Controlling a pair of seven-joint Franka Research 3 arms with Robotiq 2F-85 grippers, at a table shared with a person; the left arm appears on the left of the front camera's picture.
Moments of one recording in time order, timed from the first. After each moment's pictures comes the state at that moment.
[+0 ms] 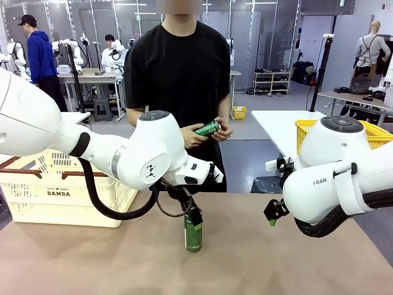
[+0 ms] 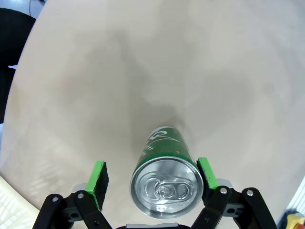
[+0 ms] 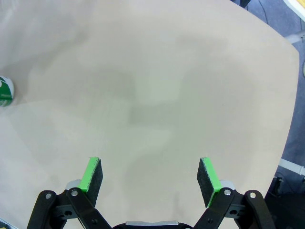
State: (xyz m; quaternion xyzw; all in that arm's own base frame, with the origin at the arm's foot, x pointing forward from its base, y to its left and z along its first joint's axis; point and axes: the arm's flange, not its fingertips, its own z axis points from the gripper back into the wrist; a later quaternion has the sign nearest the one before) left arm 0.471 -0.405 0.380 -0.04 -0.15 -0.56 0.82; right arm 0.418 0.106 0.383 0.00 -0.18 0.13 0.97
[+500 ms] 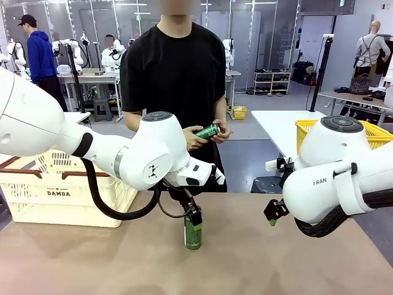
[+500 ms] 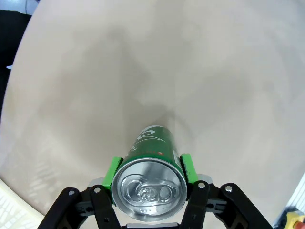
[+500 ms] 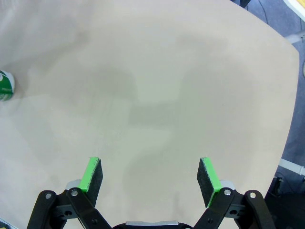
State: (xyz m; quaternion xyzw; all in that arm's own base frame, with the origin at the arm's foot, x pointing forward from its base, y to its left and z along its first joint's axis) left arm 0.471 -0.411 0.377 -0.04 -0.14 -0.56 0.81; right arm 0.418 0.106 0.383 0.00 -0.18 0.13 0.97
